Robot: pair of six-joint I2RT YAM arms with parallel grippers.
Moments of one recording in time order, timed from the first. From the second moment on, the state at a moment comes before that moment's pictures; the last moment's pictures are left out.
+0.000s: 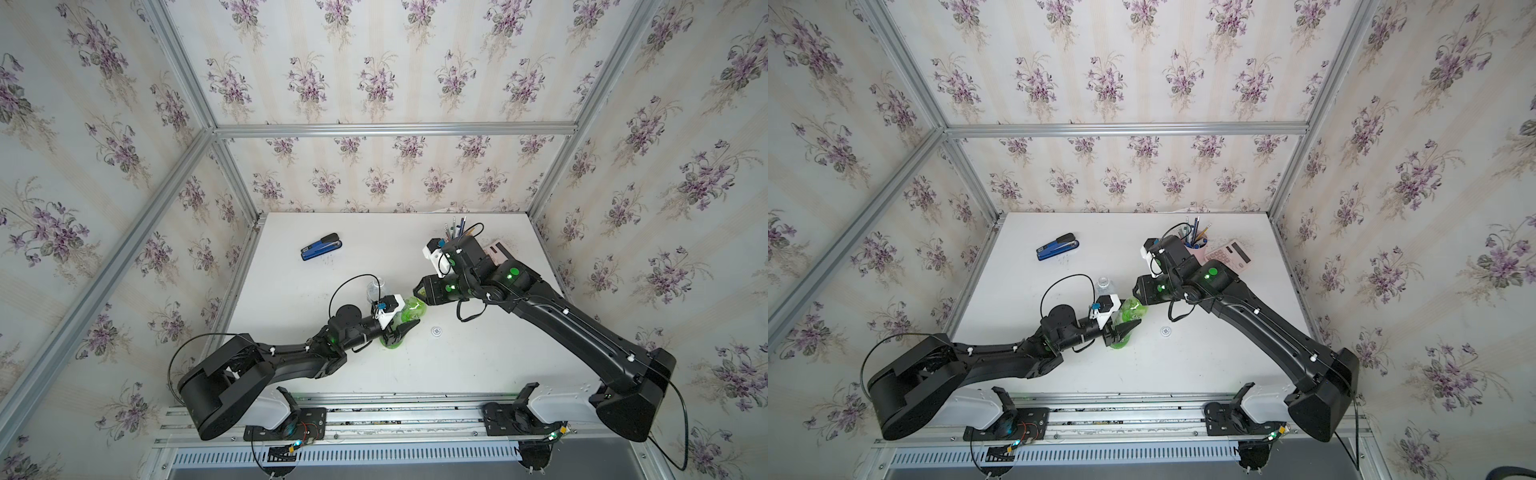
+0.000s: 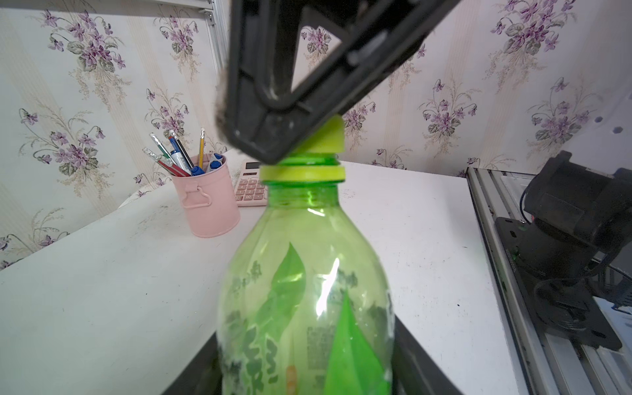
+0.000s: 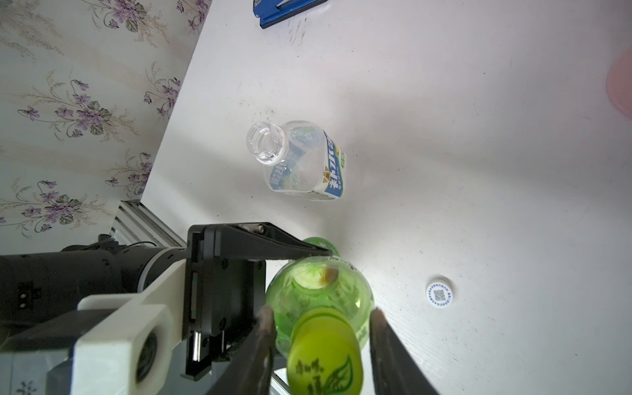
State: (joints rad) left arm -0.81 1.40 0.39 0.94 0.33 0.06; right arm 0.77 1.34 1.35 -0.89 -0.17 0.47
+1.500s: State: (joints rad) left arm -0.56 1.35 0.53 0.88 0.97 -0.14; right arm 0.55 1.26 1.33 -0.80 -0.78 -0.40
